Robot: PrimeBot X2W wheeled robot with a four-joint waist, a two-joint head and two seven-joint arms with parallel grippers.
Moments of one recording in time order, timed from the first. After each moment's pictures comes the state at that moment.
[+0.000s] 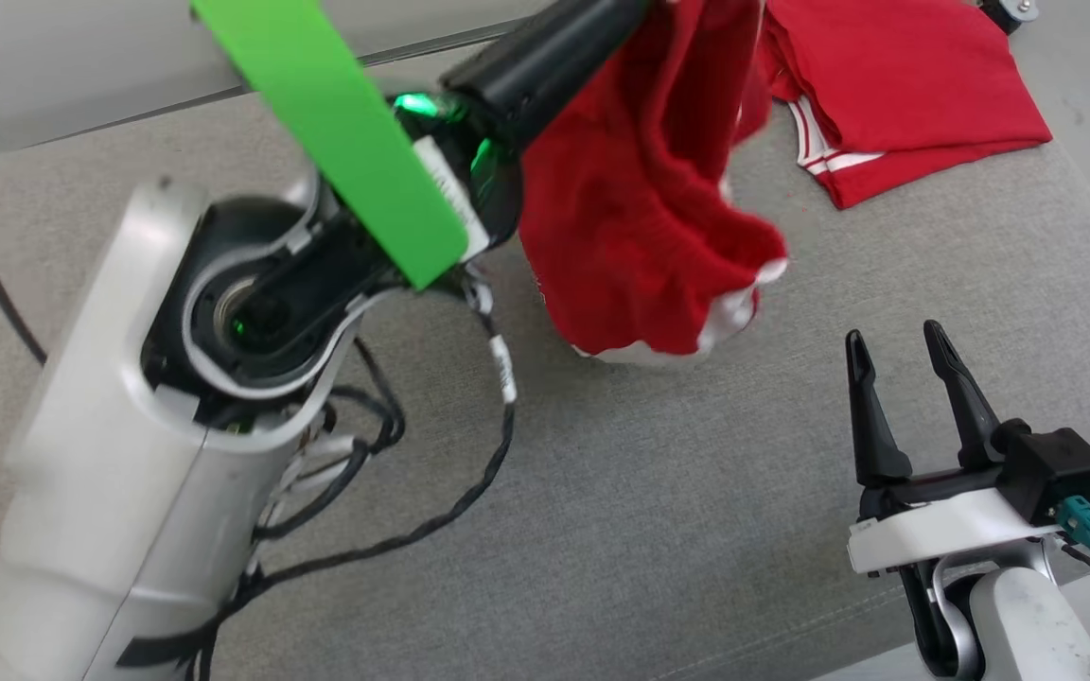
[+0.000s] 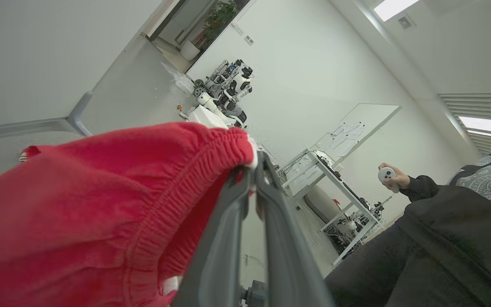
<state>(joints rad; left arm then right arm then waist) -0.92 0.19 -0.51 -0.17 -1.53 0.11 0.47 -0.10 -0.08 0.05 0.06 0.18 0.13 -0.26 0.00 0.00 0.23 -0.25</state>
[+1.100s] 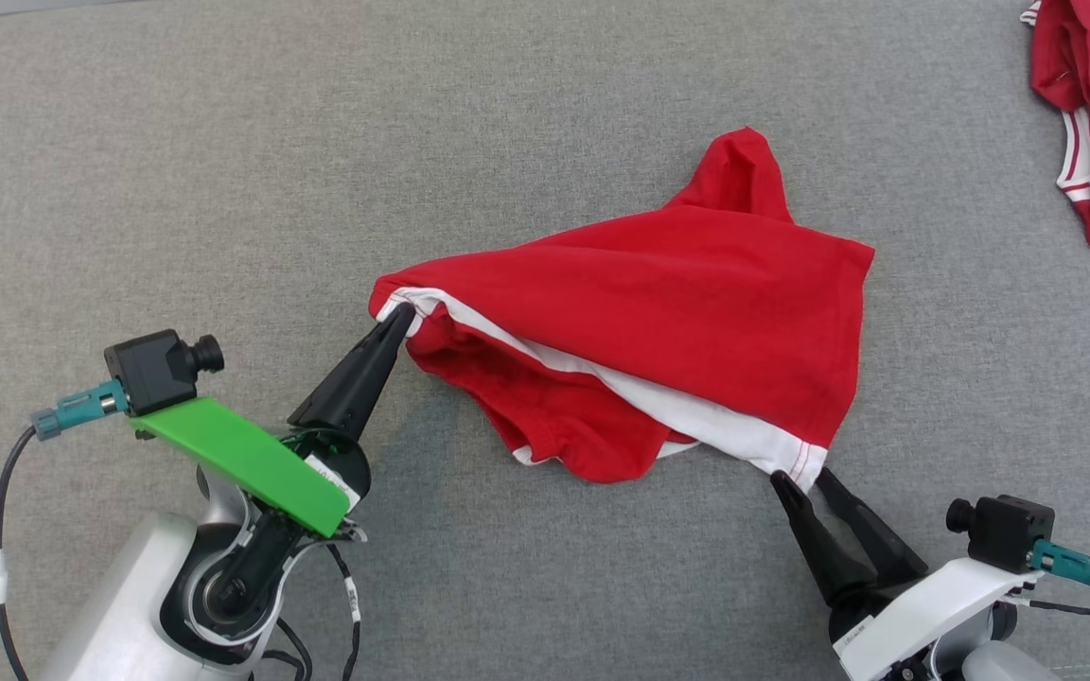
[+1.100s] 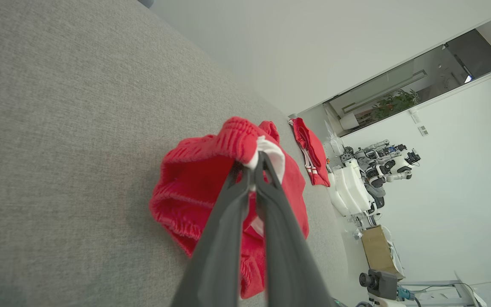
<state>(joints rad) -0.34 0.37 -0.48 0.01 -1.34 -0.12 0.10 -0.09 -0.43 0.57 0.15 1.02 0.13 -0.27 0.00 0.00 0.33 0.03</state>
